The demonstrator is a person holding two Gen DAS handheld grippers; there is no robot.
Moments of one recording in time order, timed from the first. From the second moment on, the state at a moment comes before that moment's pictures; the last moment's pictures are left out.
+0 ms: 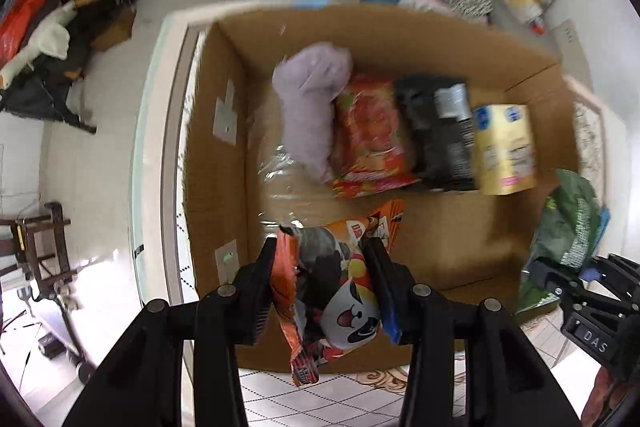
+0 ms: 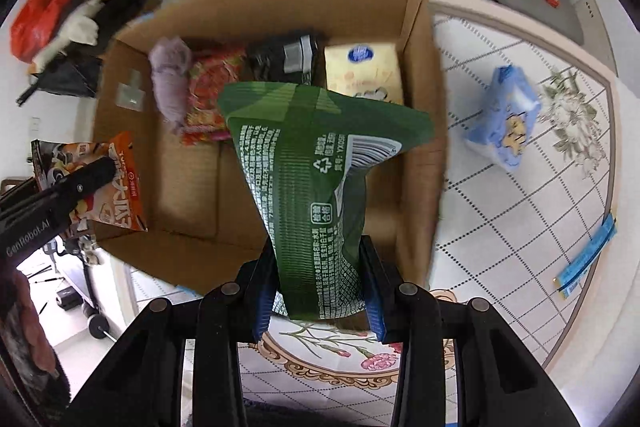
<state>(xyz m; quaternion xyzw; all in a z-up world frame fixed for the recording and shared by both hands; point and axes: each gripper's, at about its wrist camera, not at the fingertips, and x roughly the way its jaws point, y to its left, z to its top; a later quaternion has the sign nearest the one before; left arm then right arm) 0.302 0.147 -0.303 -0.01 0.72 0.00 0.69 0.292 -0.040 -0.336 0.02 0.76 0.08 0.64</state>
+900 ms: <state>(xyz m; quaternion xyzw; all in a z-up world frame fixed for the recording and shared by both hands) 0.287 0.177 -0.306 -0.05 0.75 0.01 0.66 0.295 -0.013 -0.352 0.00 0.78 0.03 0.62</state>
